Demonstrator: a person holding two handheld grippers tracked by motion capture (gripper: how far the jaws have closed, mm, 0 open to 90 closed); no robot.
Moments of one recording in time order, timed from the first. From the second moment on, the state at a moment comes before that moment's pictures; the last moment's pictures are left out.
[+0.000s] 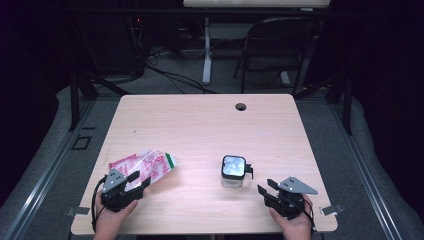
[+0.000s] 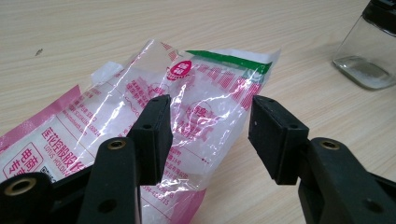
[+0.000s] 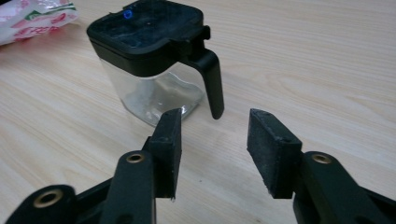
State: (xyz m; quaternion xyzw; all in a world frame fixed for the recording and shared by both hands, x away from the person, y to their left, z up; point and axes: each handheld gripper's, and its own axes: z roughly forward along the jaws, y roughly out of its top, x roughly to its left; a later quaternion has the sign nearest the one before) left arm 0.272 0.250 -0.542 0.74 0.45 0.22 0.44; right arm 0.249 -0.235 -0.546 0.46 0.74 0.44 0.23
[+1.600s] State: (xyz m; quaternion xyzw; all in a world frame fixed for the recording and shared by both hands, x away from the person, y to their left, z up) left arm 0.238 0.271 -0.539 0.73 0.46 0.23 0.45; right arm 0.303 -0.196 -0.564 0.47 0.75 0.40 0.25
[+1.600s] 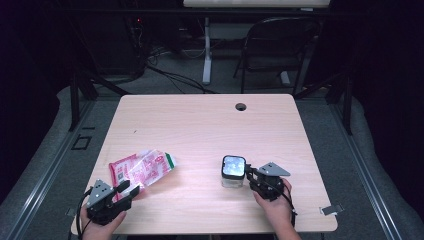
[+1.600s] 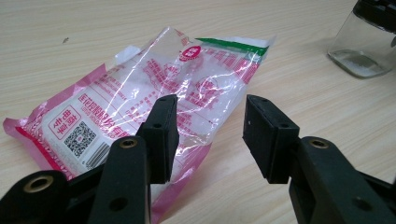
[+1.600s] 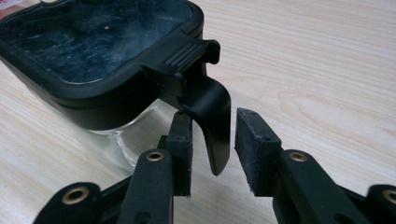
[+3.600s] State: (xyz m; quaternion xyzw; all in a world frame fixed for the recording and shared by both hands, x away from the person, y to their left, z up) left arm 0.242 0.259 -0.538 0.75 0.44 0.23 0.44; right arm 0.276 -0.164 -0.564 0.38 0.80 0.40 0.23
